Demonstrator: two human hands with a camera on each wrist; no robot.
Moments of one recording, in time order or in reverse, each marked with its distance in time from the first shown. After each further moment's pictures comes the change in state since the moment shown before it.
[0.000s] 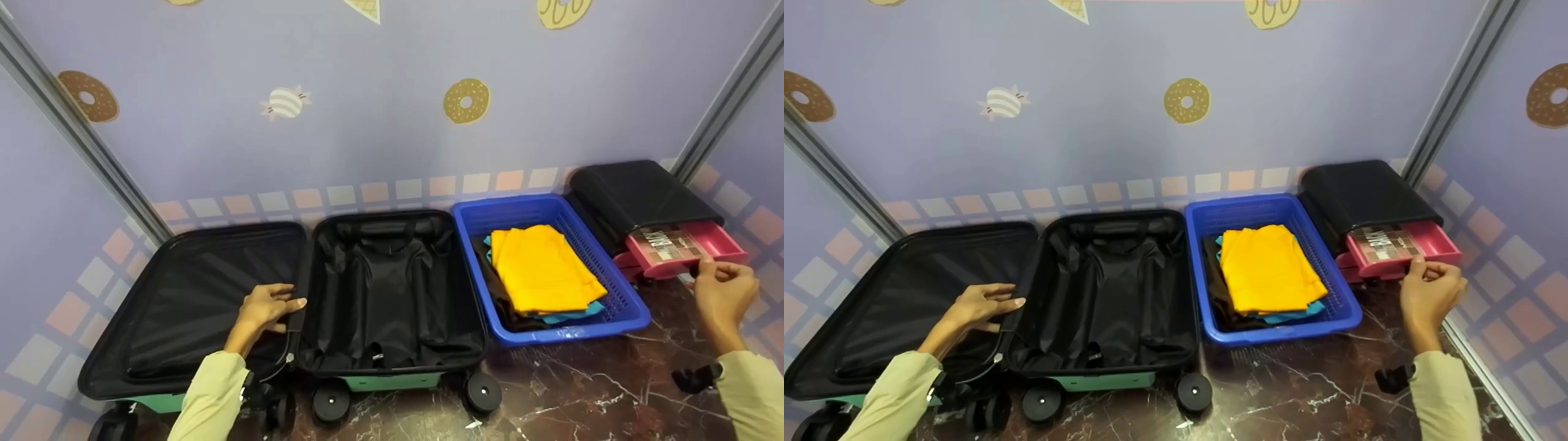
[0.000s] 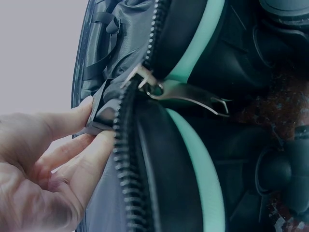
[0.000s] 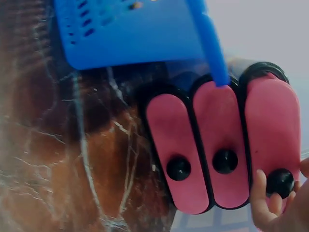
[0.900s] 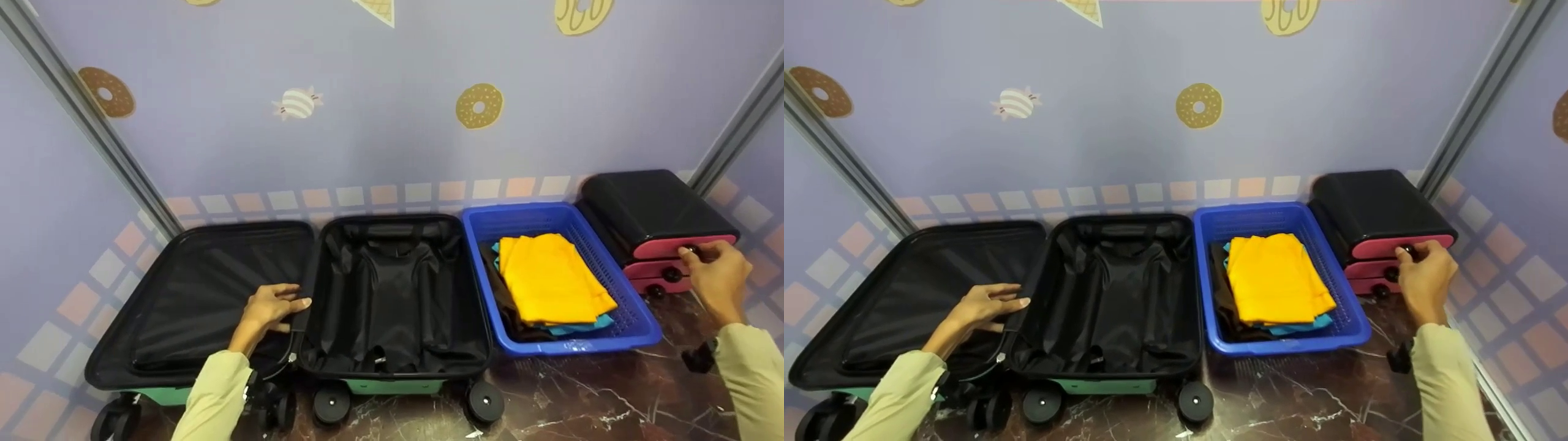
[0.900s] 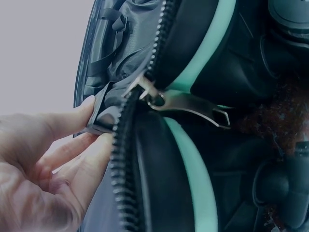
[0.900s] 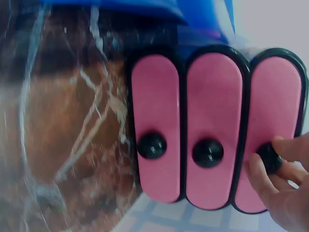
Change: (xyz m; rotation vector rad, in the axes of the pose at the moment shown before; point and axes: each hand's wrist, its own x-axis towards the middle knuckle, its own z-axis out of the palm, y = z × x) left_hand -0.004 0.000 0.001 -0.060 0.022 -0.006; right_hand 0.038 -0.018 0.029 -0.350 -0.183 -0.287
